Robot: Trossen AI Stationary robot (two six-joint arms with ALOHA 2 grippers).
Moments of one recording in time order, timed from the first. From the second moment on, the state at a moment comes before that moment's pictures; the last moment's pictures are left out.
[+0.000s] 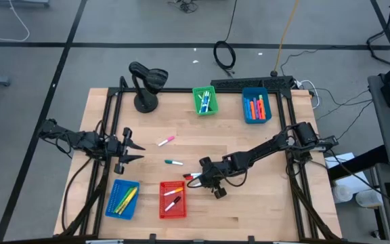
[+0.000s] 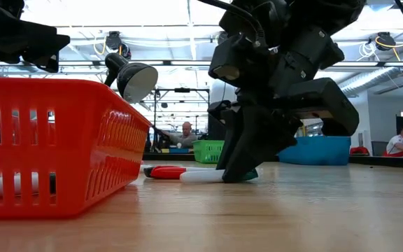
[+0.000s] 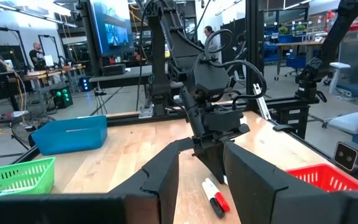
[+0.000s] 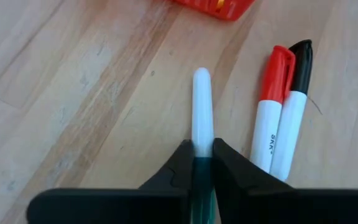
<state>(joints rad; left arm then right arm) -0.35 0.02 0.03 0.06 -0.22 0.10 0.26 1.94 1.02 -0.08 -0.05 -0.20</state>
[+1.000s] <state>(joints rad) -0.35 0.02 0.03 0.05 -0.22 0.10 0.37 1.82 1.06 0.44 -0.13 -0.30</state>
